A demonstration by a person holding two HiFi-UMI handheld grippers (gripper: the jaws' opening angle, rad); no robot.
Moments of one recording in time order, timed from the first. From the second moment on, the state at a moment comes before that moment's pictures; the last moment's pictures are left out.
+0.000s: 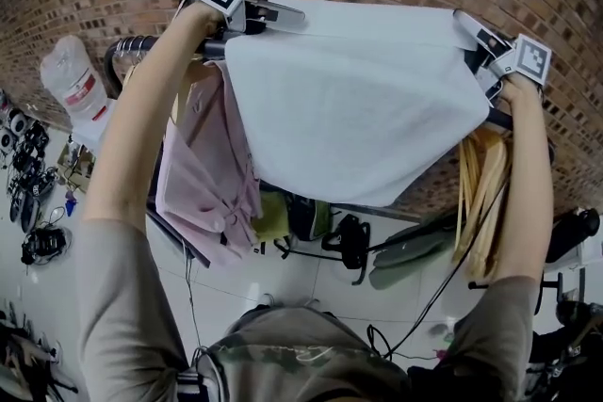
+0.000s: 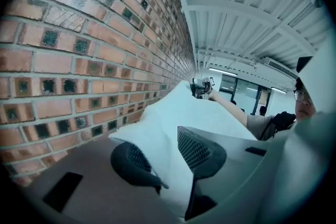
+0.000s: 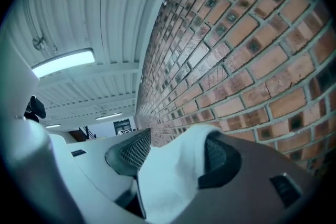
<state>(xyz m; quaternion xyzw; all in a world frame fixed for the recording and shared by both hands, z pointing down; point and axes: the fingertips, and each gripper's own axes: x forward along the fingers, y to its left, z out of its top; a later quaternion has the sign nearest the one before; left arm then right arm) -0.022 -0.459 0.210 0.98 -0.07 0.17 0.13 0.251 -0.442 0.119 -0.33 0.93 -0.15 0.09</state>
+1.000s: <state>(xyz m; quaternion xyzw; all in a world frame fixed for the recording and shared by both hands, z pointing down) -0.021 -0.454 0.232 0.97 -0.06 0.24 0.08 0.268 -0.446 0.113 -0.37 0.91 -0.13 0.11</state>
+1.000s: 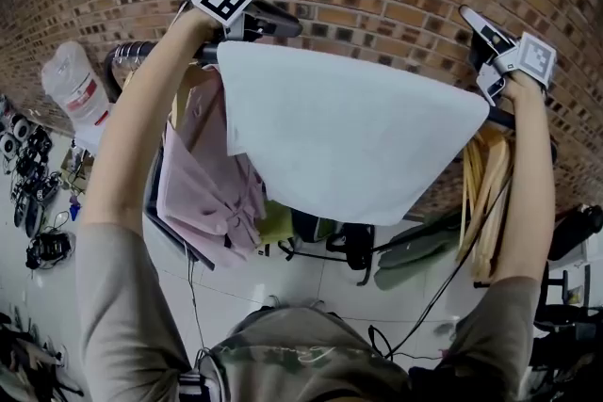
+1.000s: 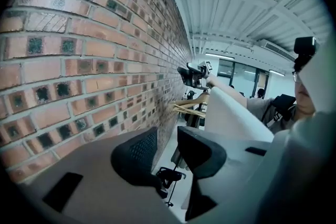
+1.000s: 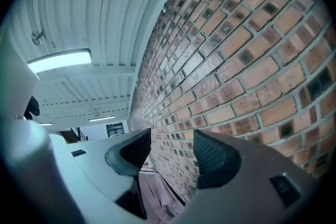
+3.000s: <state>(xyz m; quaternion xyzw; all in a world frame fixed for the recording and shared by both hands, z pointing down) -0.016 -0.421 0.237 0.96 0.00 0.25 0.10 0.254 -0.405 0.060 -0.33 0.94 0.00 0.12</state>
